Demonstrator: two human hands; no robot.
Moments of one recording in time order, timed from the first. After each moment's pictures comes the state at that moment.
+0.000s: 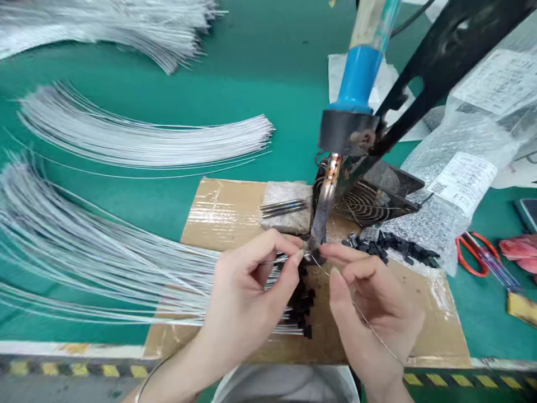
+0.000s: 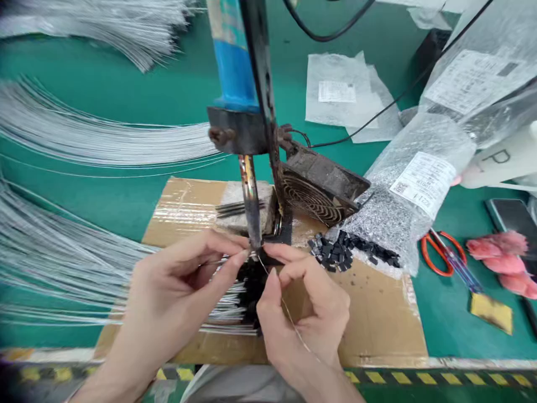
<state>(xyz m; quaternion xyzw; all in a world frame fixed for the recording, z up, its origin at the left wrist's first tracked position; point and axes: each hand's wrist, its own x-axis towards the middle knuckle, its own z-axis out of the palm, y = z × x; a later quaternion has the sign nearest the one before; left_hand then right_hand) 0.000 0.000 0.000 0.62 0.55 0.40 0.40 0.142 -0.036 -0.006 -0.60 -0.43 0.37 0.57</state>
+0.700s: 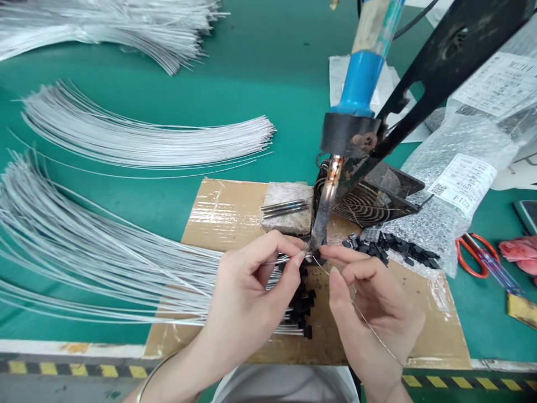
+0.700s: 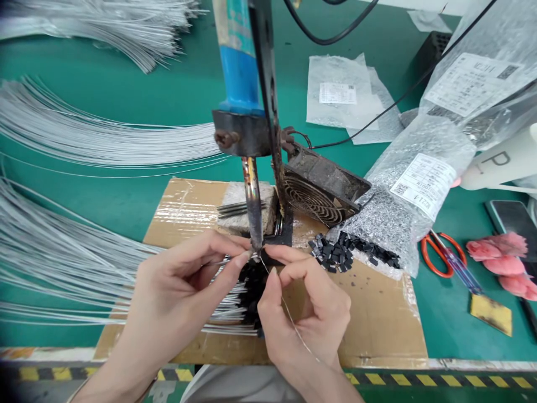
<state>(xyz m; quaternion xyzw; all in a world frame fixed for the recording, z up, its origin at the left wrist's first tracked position) 0.003 0.002 -0.003 0.62 0.54 0.41 0.40 0.144 -0.036 -0.009 -0.60 -0.46 0.34 0.55</state>
